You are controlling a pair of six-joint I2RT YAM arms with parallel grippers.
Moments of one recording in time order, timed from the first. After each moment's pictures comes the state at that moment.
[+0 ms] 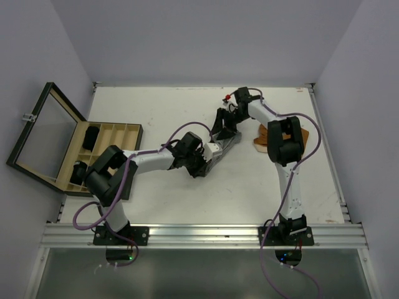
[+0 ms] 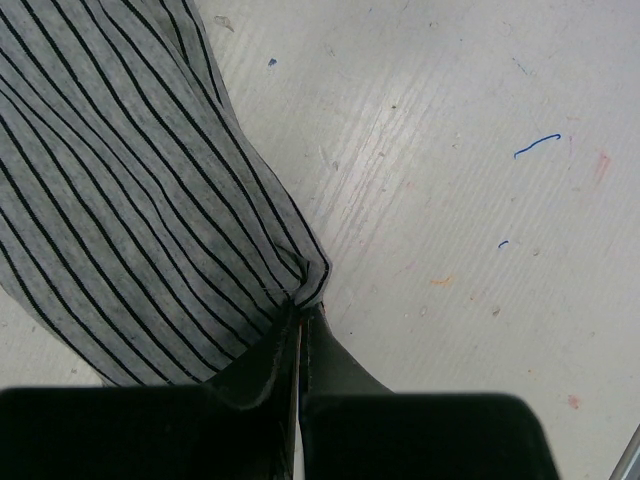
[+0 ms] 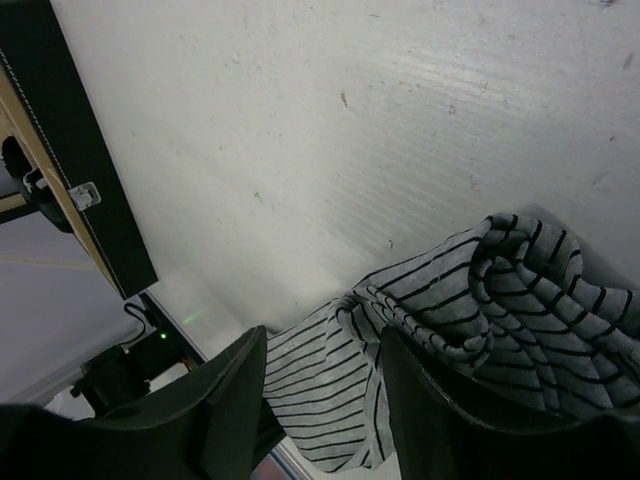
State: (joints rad) left arm -0.74 1.78 0.99 -0.19 0.36 0.19; right arm 0.27 2.37 1.89 -0.79 -0.73 0.38
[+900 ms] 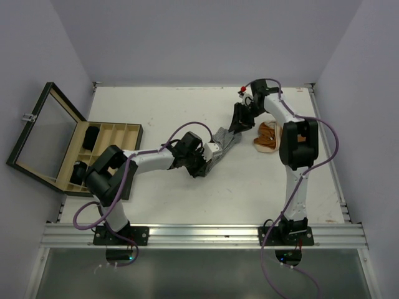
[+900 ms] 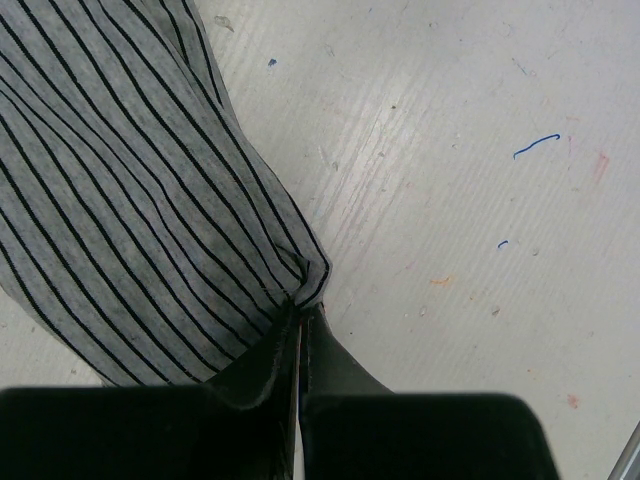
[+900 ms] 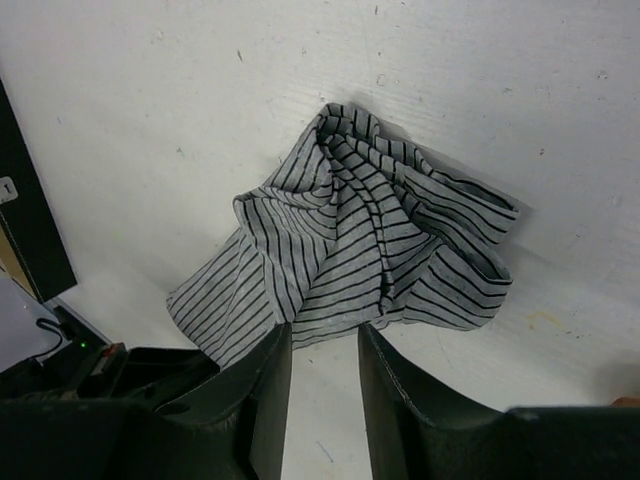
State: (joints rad) left arm -0.74 1.78 0.99 -0.19 0.37 0.19; right arm 0.17 2.21 1.87 -0.94 -0.55 0.20
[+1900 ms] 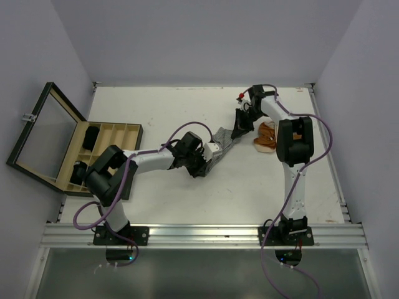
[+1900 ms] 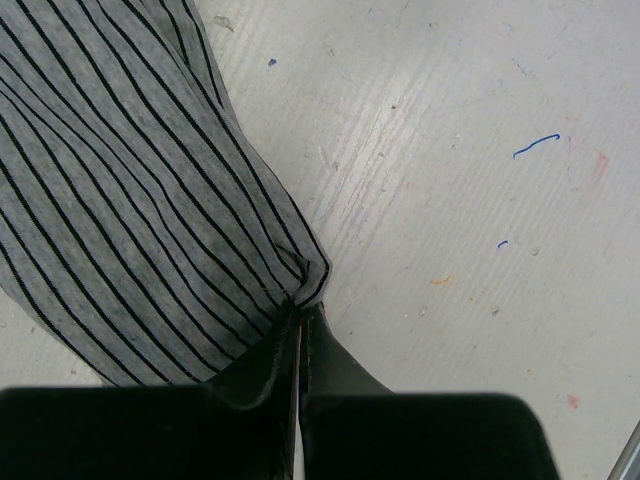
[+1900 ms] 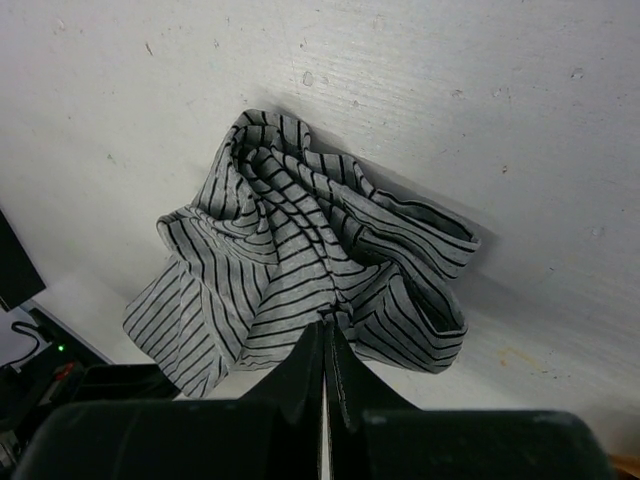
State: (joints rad) left arm -0.74 1.78 0.99 -0.19 0.37 0.18; right arm 0.17 2.30 1.88 -0.96 -0.53 0.18
